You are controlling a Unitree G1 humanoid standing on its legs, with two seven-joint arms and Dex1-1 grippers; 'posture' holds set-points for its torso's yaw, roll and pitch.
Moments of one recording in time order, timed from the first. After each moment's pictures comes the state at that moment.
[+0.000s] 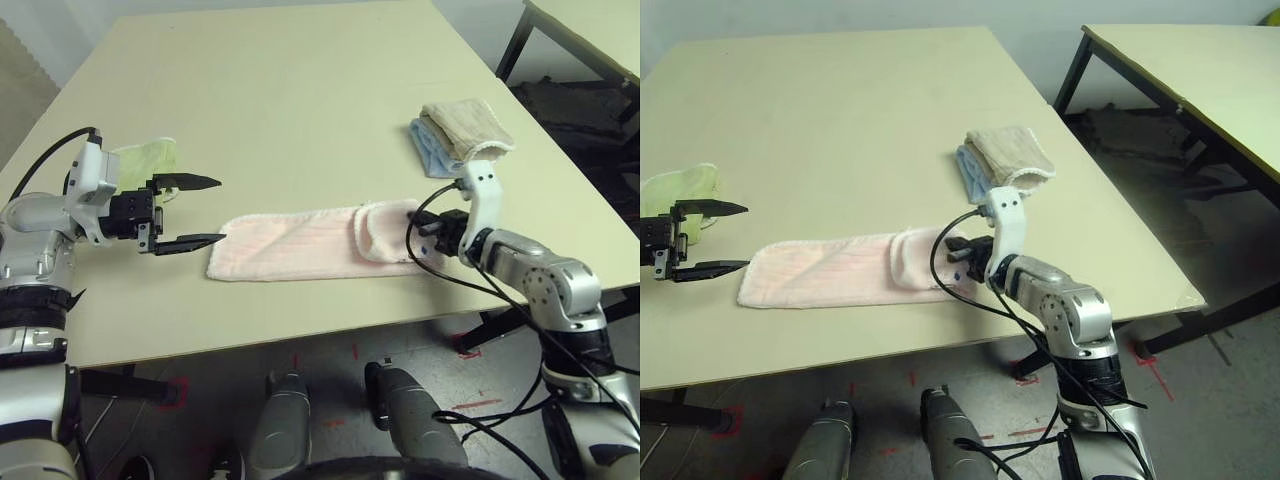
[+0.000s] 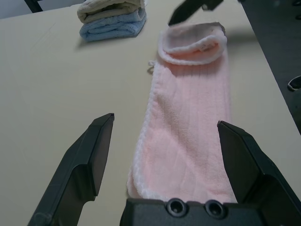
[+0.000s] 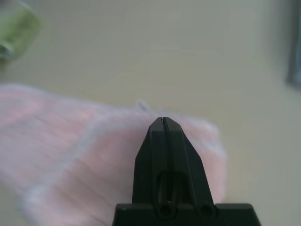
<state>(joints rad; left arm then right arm) -0.52 0.93 0.10 0.57 -0.54 -0.28 -1.61 -0.42 -0.39 -0.10 -0.27 0.63 0.91 0.40</state>
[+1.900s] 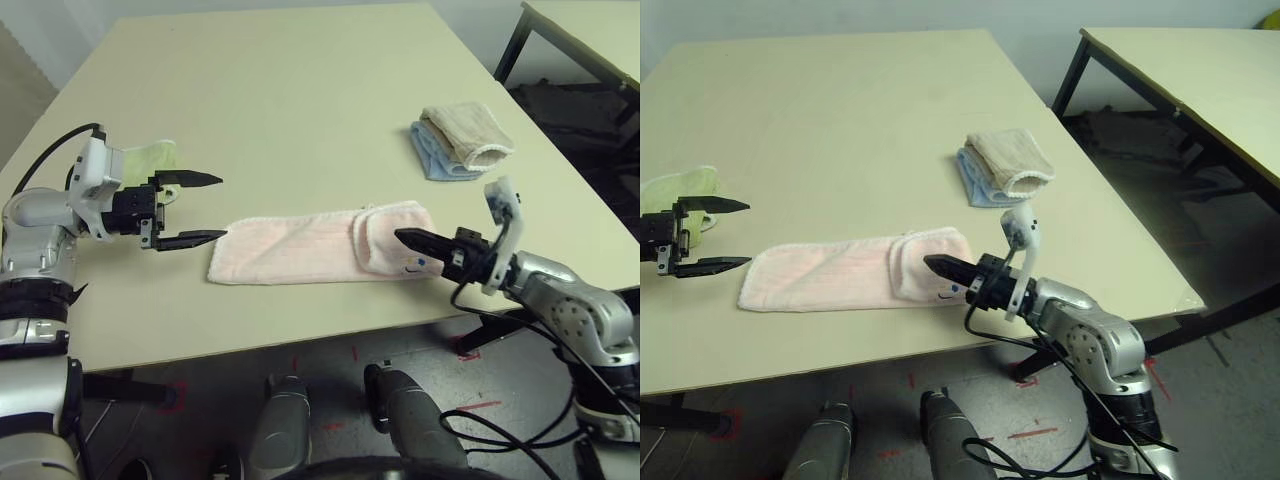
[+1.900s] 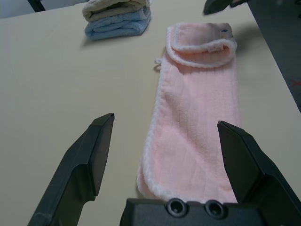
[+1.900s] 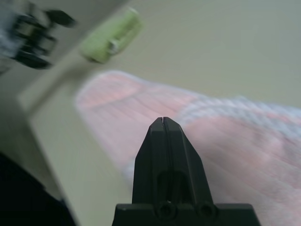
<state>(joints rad) -0.57 0.93 0.06 0.63 -0.54 -0.31 -1.61 -0.27 -0.41 -0.01 -0.19 0.66 0.73 0.69</state>
